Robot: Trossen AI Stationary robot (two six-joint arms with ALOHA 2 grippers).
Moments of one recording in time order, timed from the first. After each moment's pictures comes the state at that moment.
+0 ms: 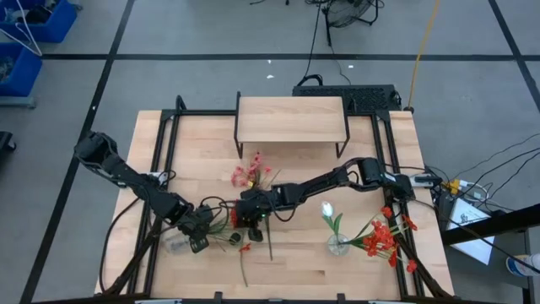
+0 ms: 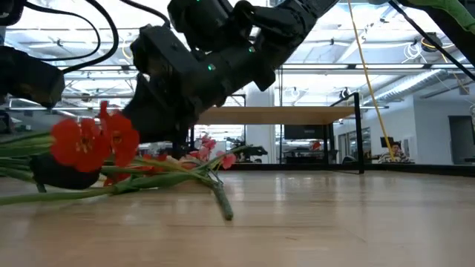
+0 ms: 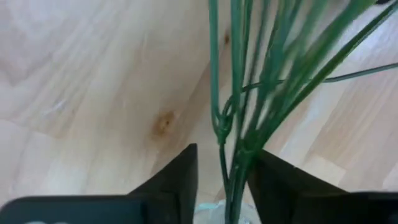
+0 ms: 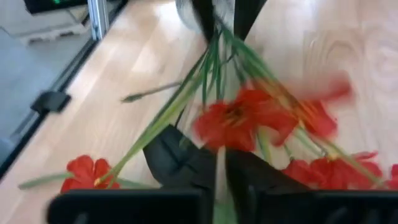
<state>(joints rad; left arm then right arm) -0.61 1.33 0.59 -0.52 0.08 -1.16 0.14 2.28 1.54 0.15 -0.29 0.16</state>
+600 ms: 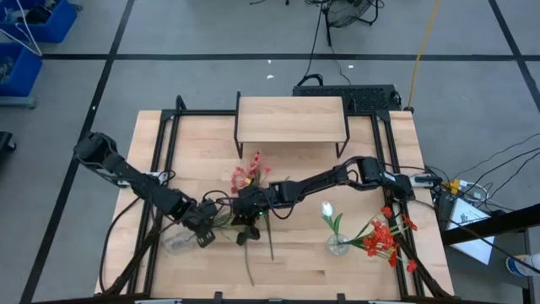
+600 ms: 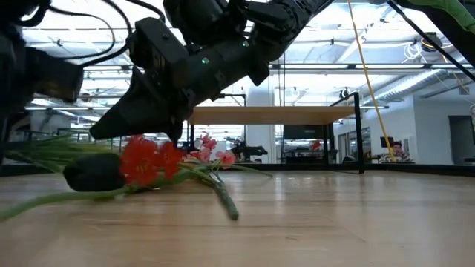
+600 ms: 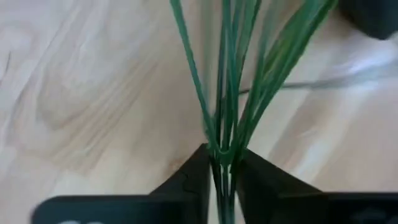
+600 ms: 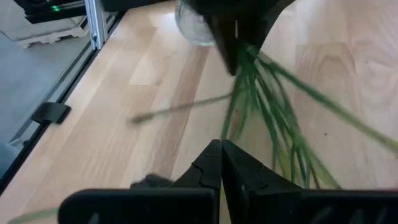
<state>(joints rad) -0.54 1.33 0.62 -0.52 0.01 -1.14 0.12 2.28 1.59 0.12 -0.29 0.17</state>
